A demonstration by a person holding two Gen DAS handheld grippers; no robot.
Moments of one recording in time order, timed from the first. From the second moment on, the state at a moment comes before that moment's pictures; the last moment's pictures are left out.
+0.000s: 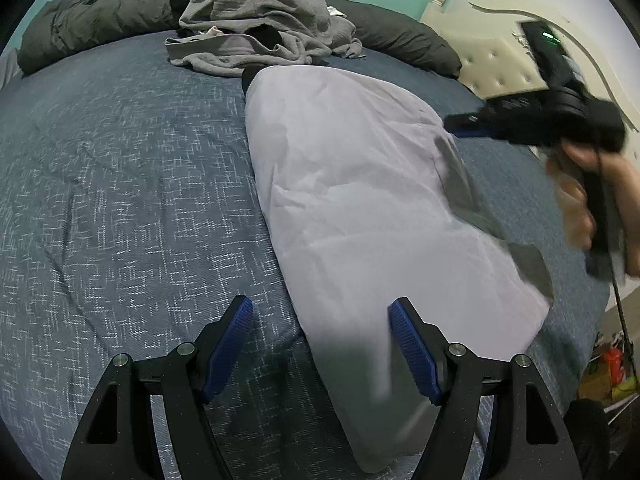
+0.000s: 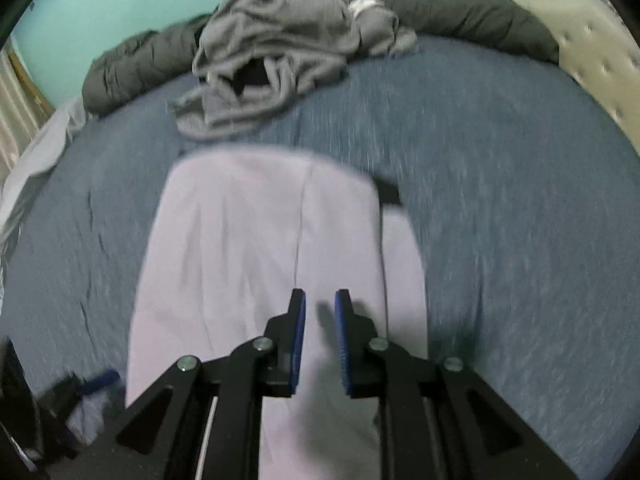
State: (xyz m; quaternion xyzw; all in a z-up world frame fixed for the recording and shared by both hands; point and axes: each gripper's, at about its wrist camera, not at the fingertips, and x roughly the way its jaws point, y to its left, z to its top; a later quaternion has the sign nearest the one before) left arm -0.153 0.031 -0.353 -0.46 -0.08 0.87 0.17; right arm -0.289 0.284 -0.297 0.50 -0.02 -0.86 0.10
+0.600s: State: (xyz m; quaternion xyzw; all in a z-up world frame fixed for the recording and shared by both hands) left arm -0.163 0.026 -0.360 -0.47 -0.10 0.86 0.18; right arm -0.380 0.272 -0.373 0.57 0.03 -0.82 0.07
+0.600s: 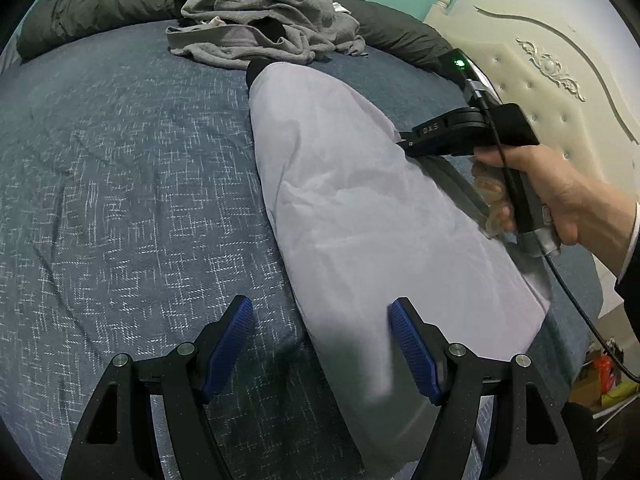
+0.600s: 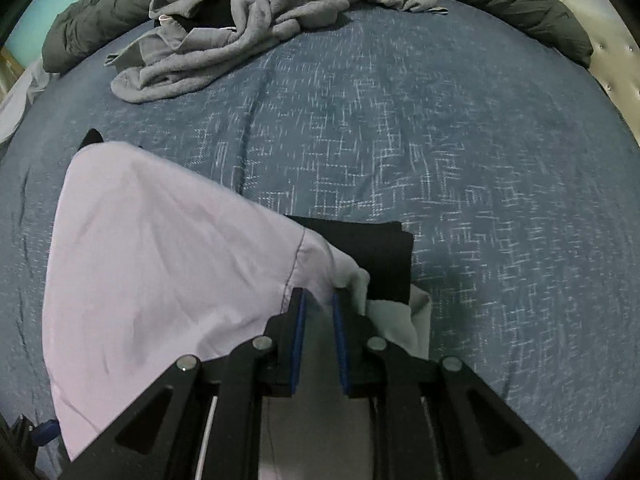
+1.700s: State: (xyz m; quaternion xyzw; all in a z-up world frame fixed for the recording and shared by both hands) left arm -0.164 0.017 -0.360 -0.47 -0.11 0.86 0.16; right arm -0.209 0.291 -0.368 0.55 -0.01 -0.83 0.11
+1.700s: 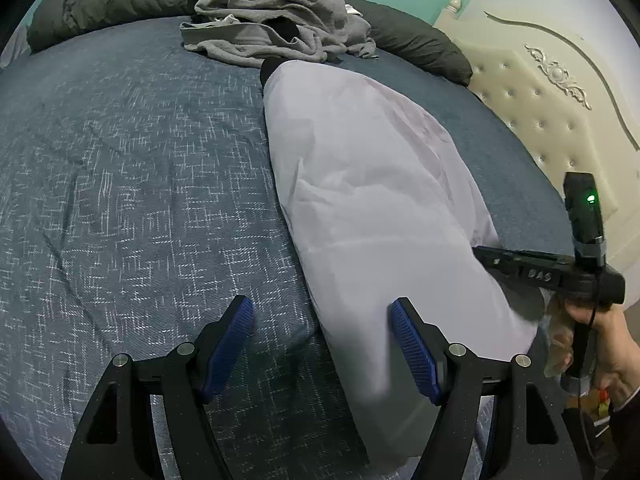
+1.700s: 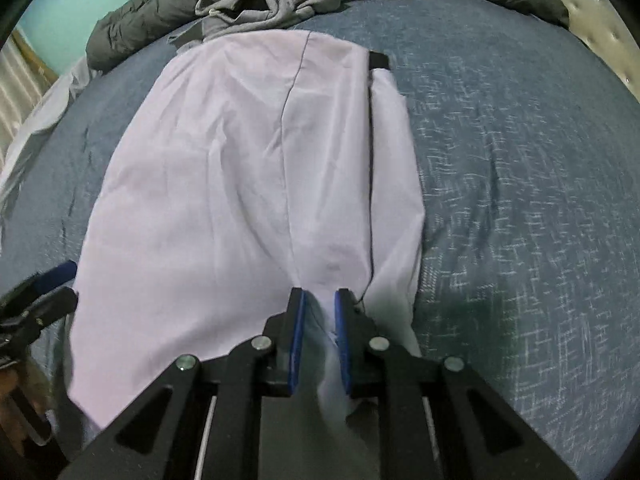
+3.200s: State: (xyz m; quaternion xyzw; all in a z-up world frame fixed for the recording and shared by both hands) left arm -0.129 0.001 -0.364 -0.47 -0.19 0.85 0.13; right arm -0.133 0.356 -0.357 0.49 -0.08 -0.86 0.13
